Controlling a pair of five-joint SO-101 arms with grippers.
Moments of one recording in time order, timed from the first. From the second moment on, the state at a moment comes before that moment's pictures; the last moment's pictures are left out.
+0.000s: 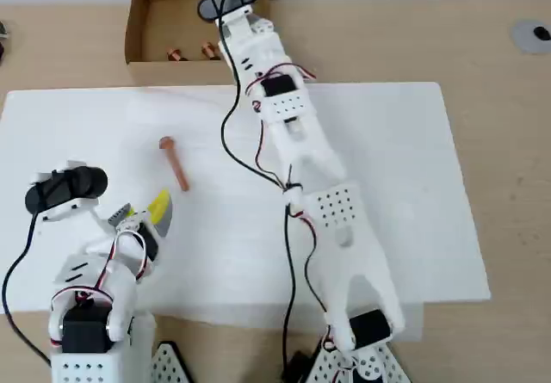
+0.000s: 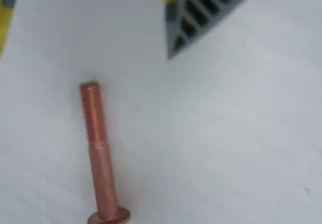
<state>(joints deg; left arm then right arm) -4.1 -104.3 81.8 67.1 12.1 -22.4 69.7 -60.9 19.1 5.8</state>
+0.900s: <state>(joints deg) -4.0 -104.3 81.9 67.1 12.1 -22.4 77.5 -90.7 37.5 6.6</state>
